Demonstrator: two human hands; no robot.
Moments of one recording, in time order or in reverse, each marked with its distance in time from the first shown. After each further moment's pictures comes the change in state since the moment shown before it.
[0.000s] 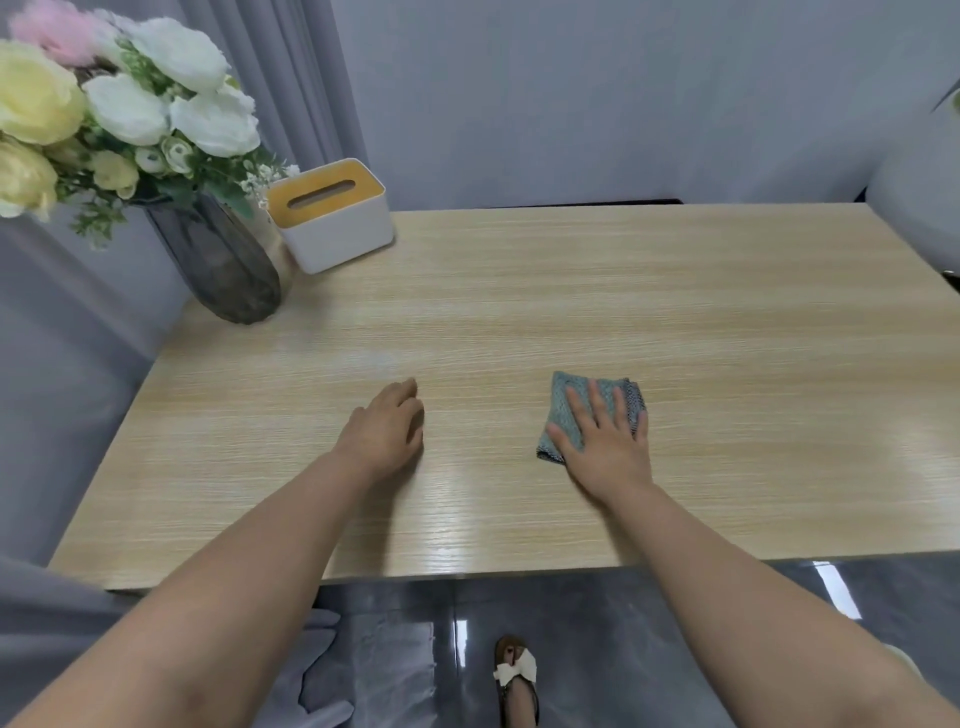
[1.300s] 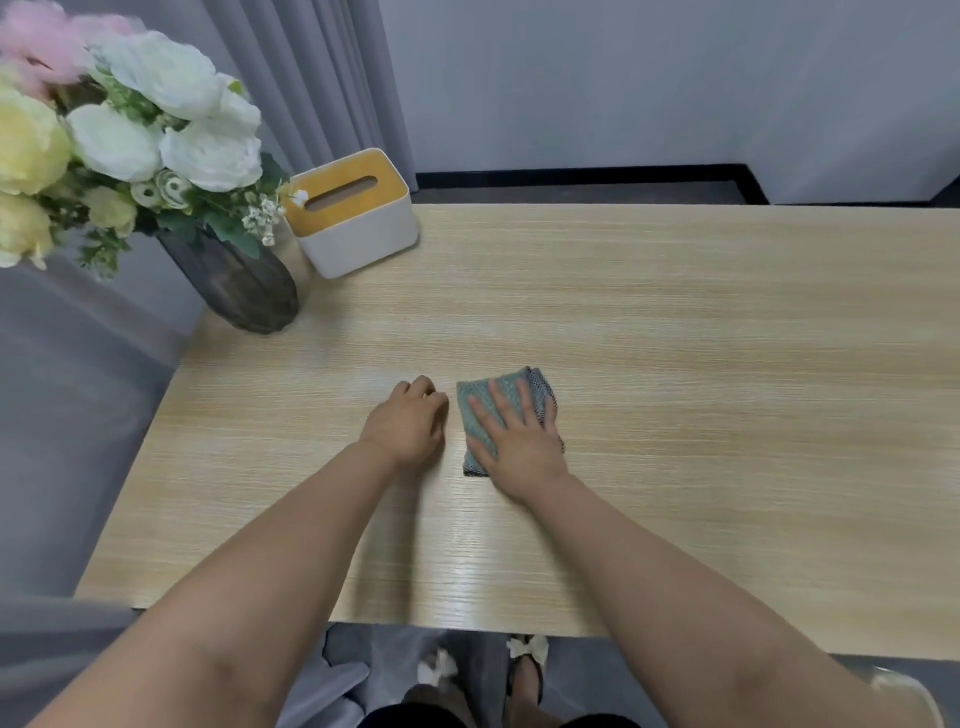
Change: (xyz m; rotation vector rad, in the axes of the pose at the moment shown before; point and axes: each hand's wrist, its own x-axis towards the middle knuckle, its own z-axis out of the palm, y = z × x) left_hand 0.053 0.007 -0.032 0.024 -0.067 -0.100; right_hand 0.062 -0.097 -0.007 -0.119 -0.136 -0.378
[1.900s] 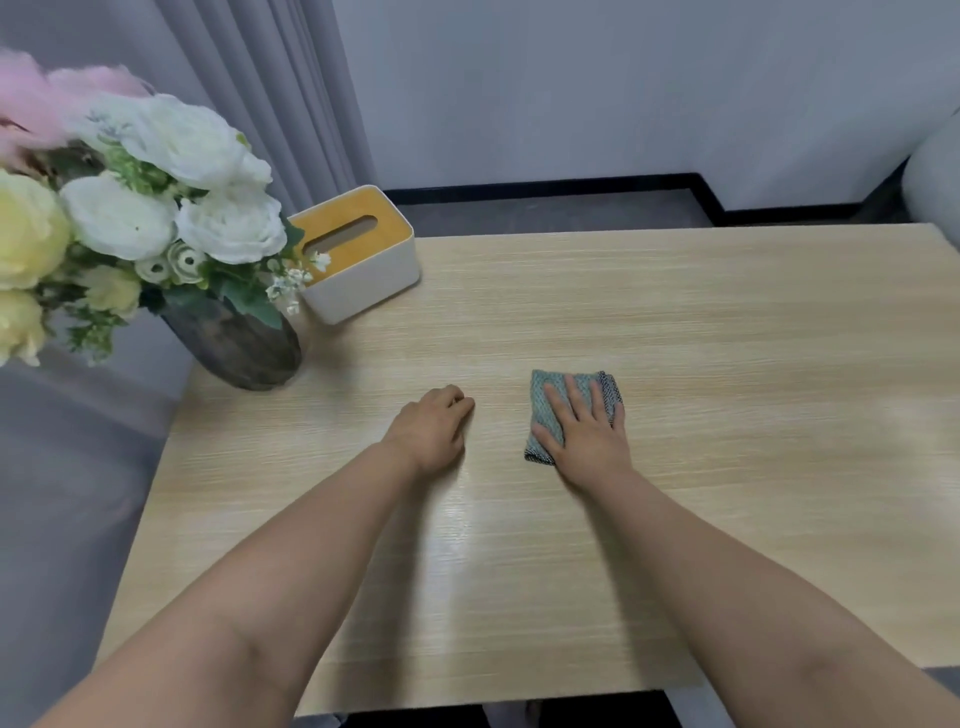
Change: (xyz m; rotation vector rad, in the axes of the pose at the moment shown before) left_hand 0.057 -0.035 -0.023 -0.054 -0.073 0.230; right_hand 0.039 0.039 -0.026 0.087 0.006 0.330
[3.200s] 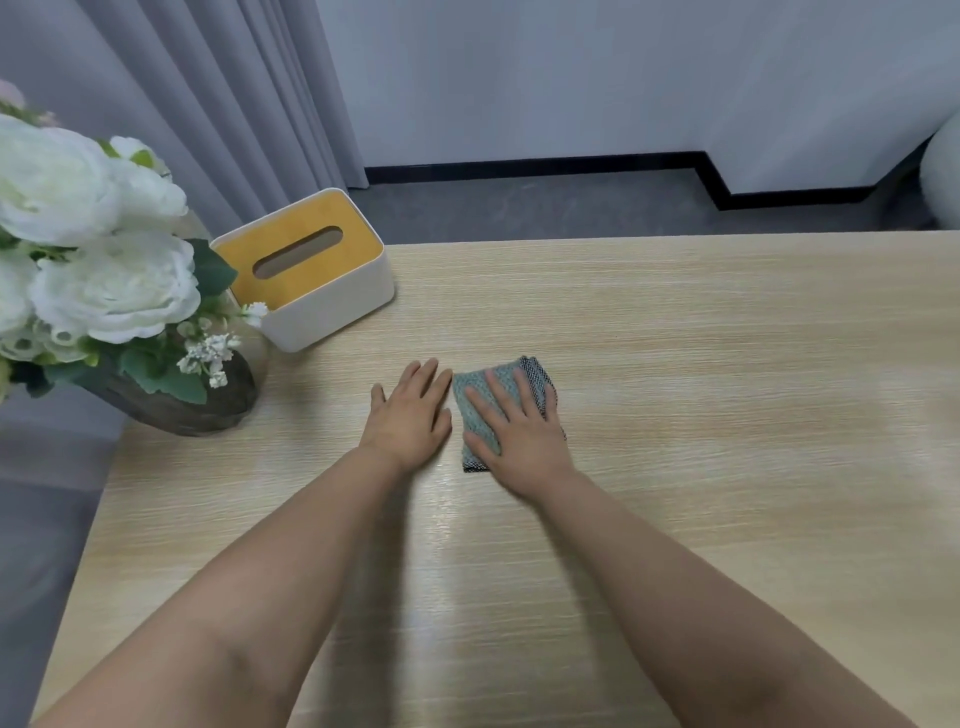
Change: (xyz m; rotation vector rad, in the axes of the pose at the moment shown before) left_hand 0.064 -0.017 -0.011 -0.039 -0.006 -0.163; right_hand 0.061 -0.043 -0.014 -0.065 0.047 -0.274
